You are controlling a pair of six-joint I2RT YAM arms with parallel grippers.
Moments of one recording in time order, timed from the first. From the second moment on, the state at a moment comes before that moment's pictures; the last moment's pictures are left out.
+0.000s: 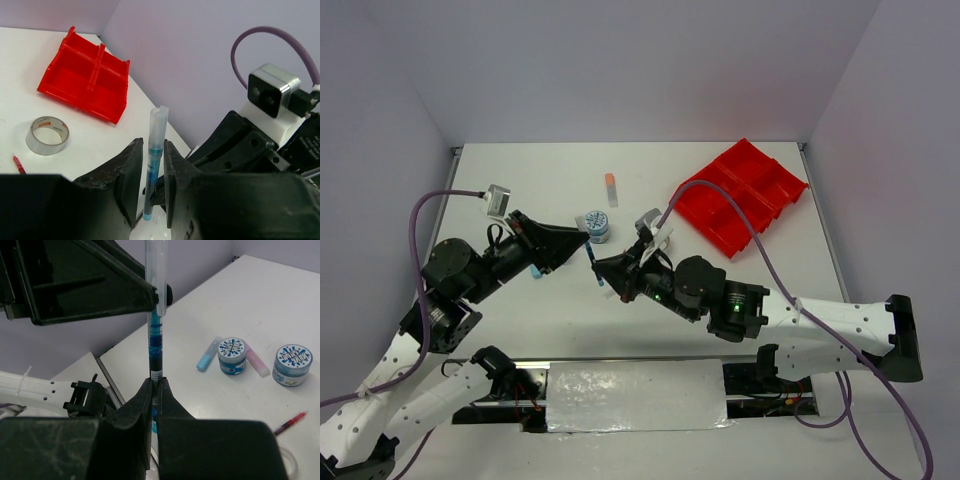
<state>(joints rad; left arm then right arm) -0.61 0.63 0.89 -0.14 0.22 -0.69 1.32 1.09 0.96 0.15 0.37 0.32</state>
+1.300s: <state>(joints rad) -0.61 0.61 0.84 -0.02 0.46 -0.60 1.32 1.04 0.95 0.18 0.26 0.28</state>
